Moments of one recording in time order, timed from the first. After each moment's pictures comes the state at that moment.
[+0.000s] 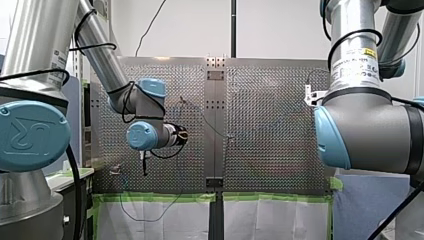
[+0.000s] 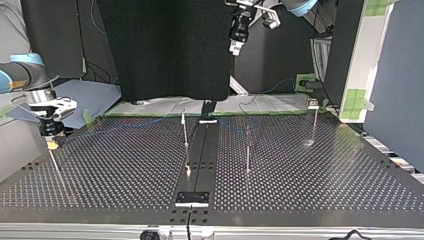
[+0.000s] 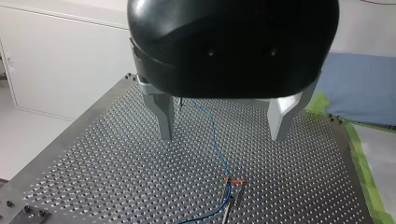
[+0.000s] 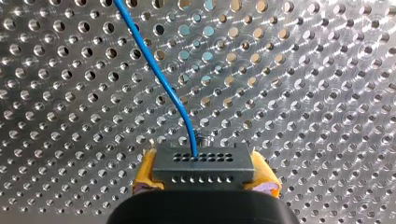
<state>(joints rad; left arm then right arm) -0.69 -1.74 -2.42 -2.17 -1.97 -1.80 1.47 -1.08 1.48 -0.40 1.04 1.55</state>
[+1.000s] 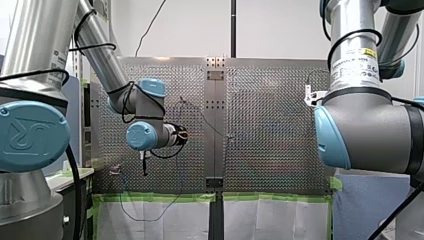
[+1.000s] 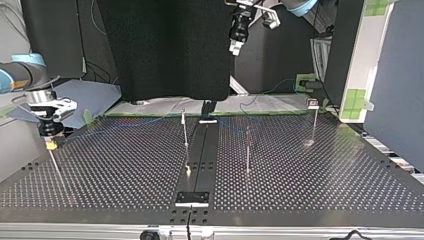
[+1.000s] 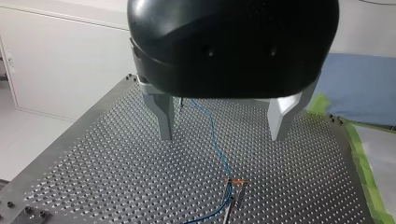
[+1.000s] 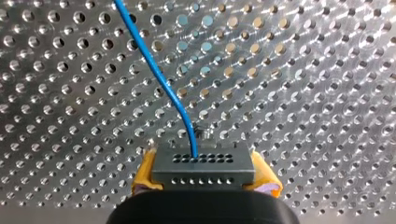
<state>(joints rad) -0.69 -1.74 -2.42 -2.17 -1.97 -1.80 1.48 -1.08 1.48 -0.41 1.08 1.56</state>
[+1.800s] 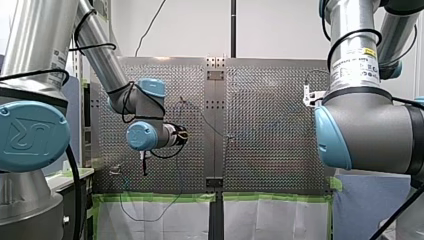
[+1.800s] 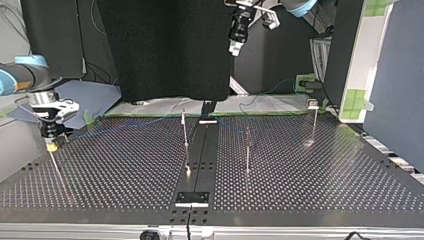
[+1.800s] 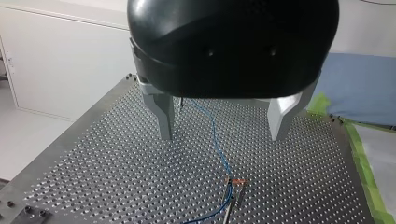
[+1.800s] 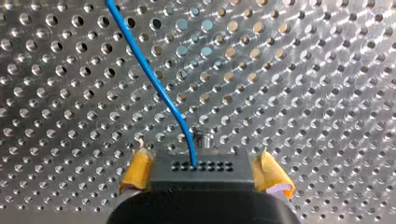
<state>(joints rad) -0.68 -1.74 -2.42 -2.17 -1.97 -1.80 1.49 -1.07 1.47 -0.42 1.10 1.55</state>
